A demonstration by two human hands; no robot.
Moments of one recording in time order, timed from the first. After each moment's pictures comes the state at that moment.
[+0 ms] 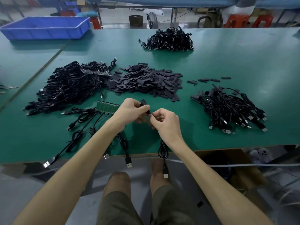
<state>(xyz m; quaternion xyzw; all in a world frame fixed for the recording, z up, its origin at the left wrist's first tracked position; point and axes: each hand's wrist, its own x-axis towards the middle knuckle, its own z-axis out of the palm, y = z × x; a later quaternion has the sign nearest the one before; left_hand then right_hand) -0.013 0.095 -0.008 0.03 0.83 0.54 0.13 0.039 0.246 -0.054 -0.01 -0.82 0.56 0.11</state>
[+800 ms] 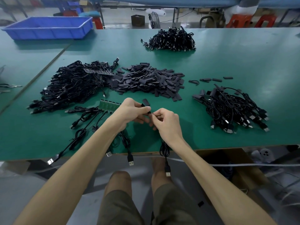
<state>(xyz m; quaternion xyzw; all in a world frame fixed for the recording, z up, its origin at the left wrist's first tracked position) -0.006 0.089 -0.004 0.03 0.81 0.56 0.16 0.040 0.243 -0.053 0.00 -0.85 0.51 0.11</state>
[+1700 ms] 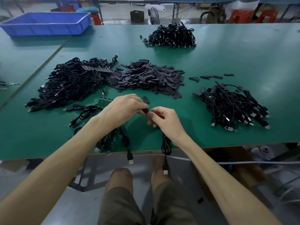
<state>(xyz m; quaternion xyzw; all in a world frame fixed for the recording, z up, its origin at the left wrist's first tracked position) -0.009 0.059 0.011 0.42 0.90 0.11 -0.07 0.033 0.253 -0.054 0.06 -0.79 0.61 0.02</state>
